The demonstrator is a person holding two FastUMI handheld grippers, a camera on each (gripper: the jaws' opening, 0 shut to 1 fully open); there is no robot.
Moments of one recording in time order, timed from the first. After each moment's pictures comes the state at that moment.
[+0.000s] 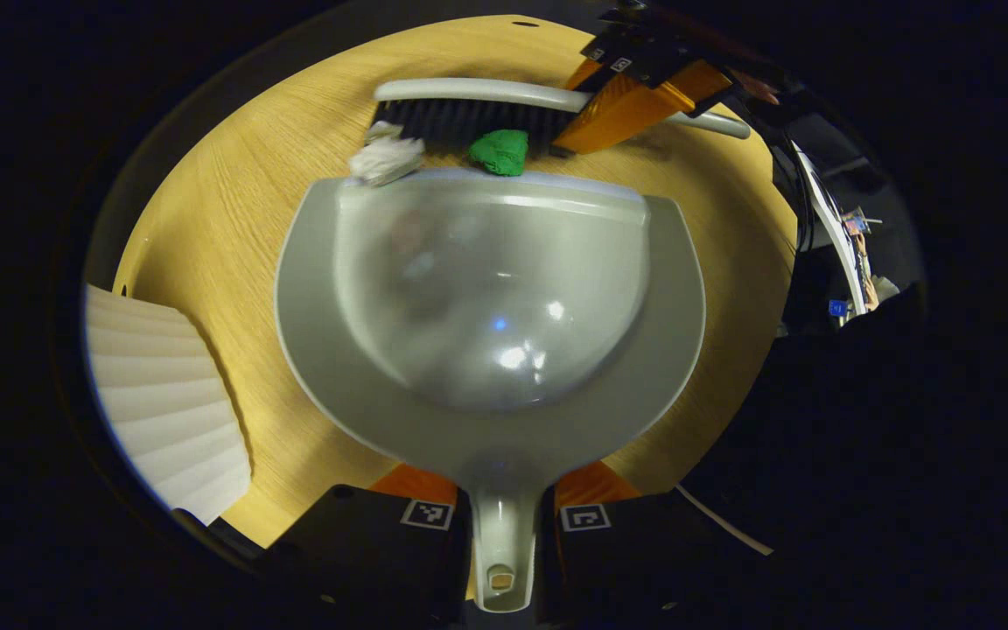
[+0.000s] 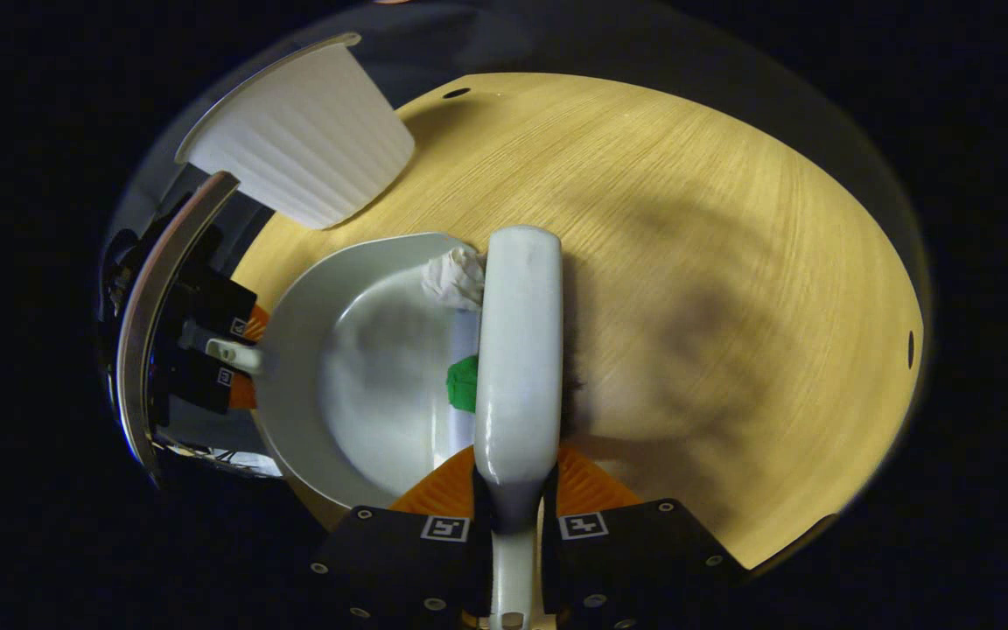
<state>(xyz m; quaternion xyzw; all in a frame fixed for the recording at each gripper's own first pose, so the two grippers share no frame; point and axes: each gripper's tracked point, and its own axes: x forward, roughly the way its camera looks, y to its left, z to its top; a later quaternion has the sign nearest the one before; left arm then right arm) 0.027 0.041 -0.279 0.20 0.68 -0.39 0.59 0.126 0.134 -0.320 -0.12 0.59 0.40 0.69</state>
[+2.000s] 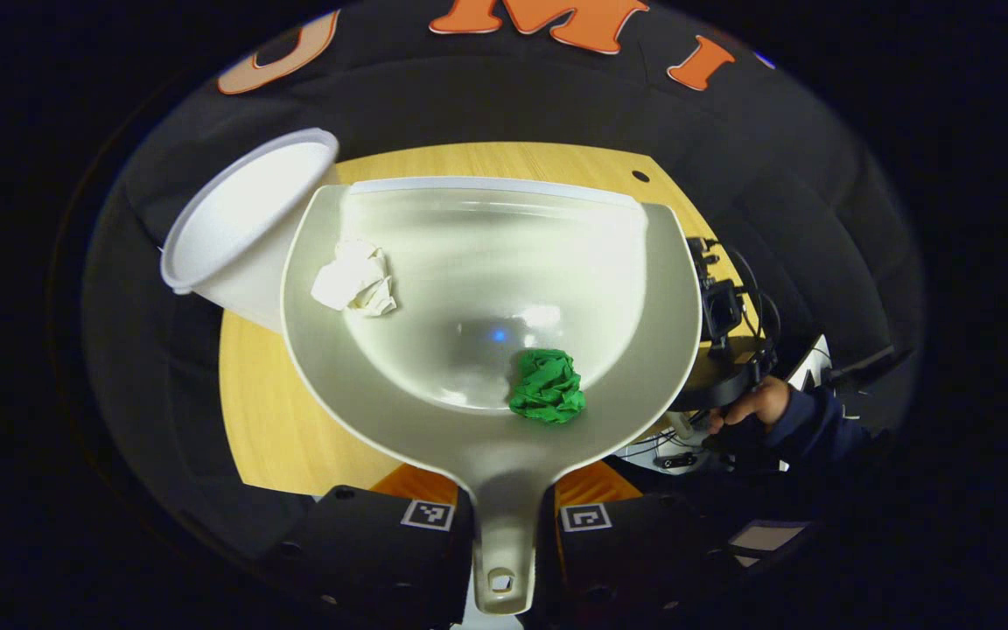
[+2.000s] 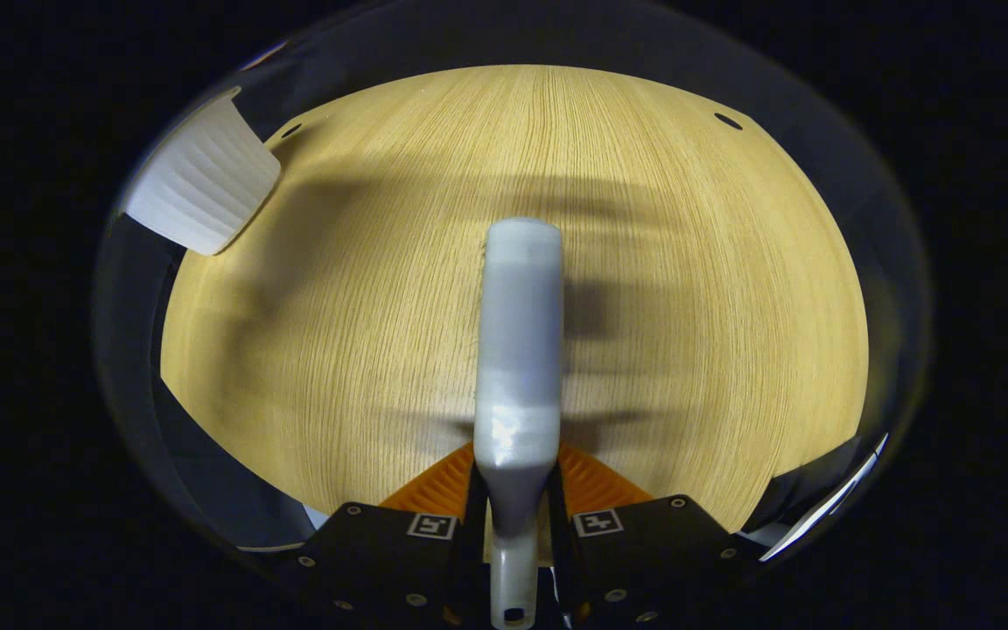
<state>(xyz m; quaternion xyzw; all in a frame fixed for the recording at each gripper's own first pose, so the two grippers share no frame) 0.050 -0.013 -0.266 -0.01 0.62 -0.17 0.76 0.062 0.076 -0.450 -0.03 0.62 0.10 0.78</state>
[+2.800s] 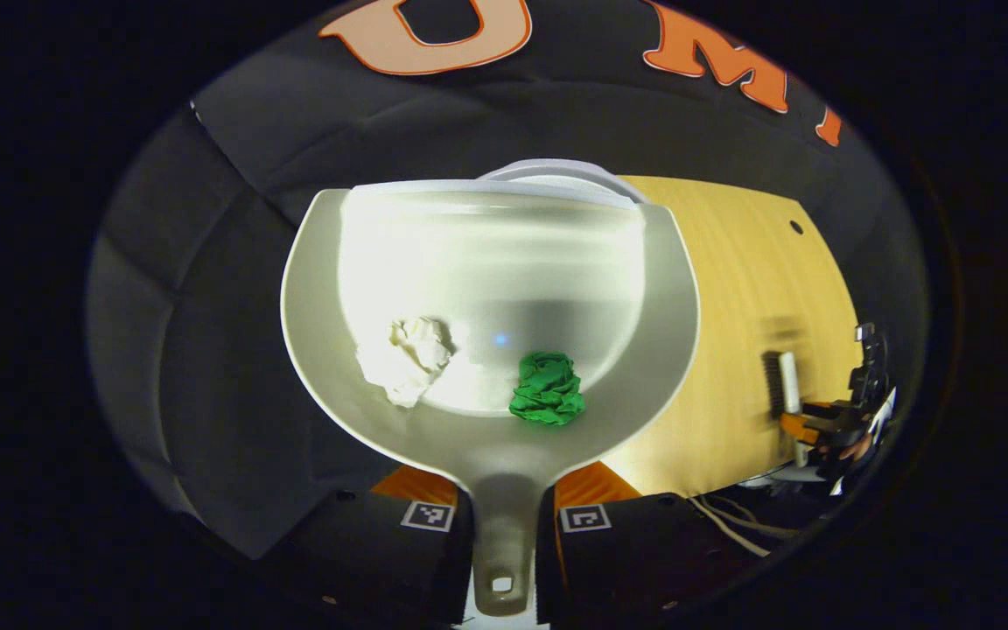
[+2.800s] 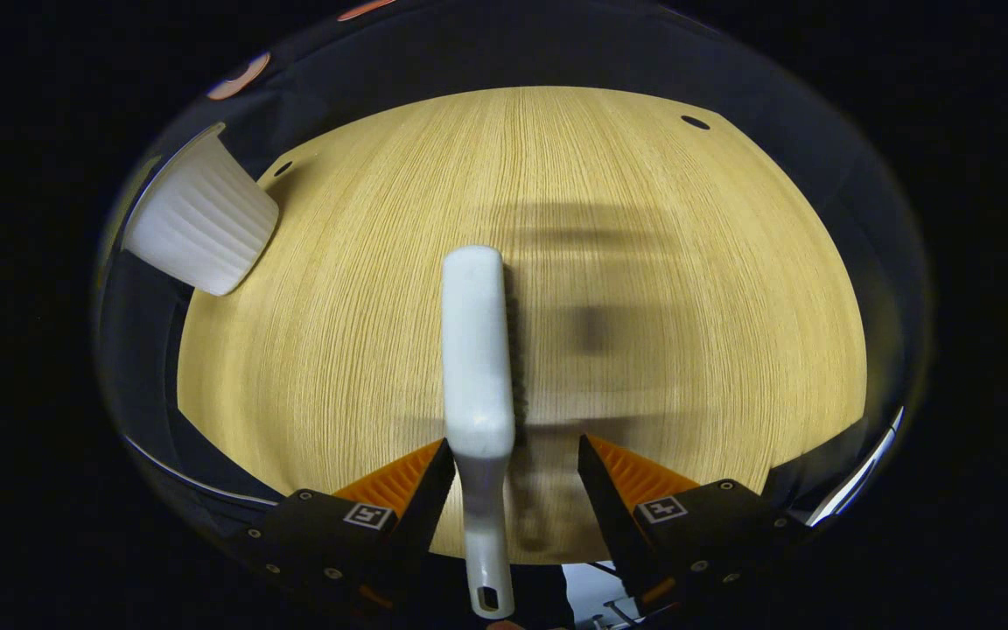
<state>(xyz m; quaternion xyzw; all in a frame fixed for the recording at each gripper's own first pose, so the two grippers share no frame) 0.092 0.036 -0.427 0.10 0.63 0.01 0.77 0.071 0.064 -0.430 0.03 0.59 0.08 0.80</state>
